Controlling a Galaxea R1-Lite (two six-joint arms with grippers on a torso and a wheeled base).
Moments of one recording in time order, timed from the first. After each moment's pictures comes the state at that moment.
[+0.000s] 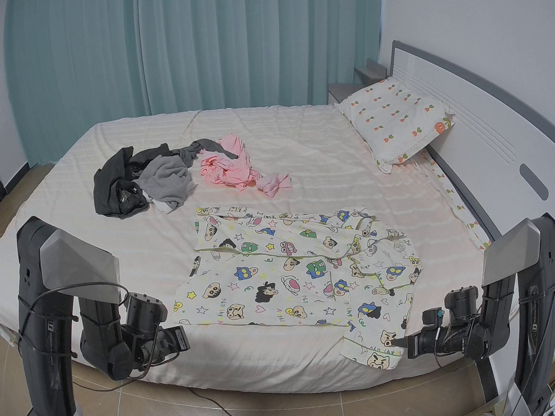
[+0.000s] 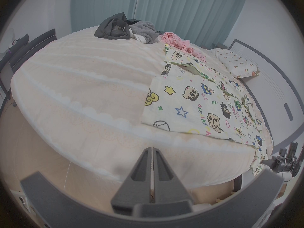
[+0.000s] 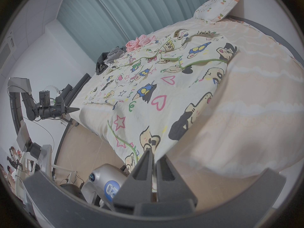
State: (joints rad) left arm -0.27 2.38 -0.32 -1.22 0.12 -0.53; right arm 0.10 2.48 -0.30 -1.30 0.48 0.02
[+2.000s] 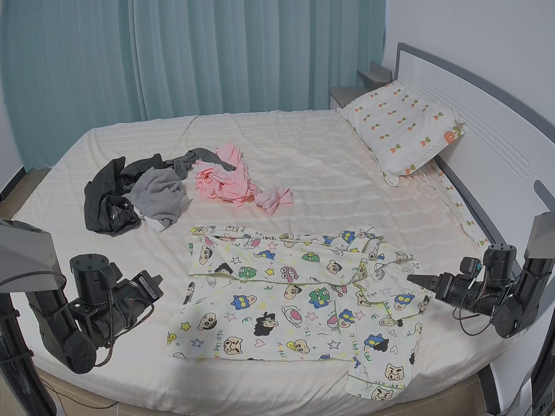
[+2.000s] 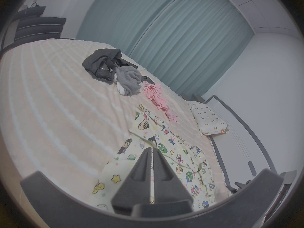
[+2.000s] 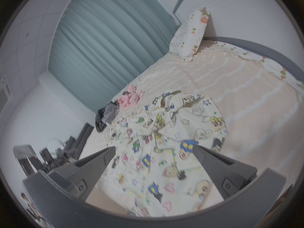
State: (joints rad) left arm -0.20 2.04 -0.22 -1.44 0.02 -0.75; right arm 0.01 2.15 -0.34 -1.36 0.48 0.55
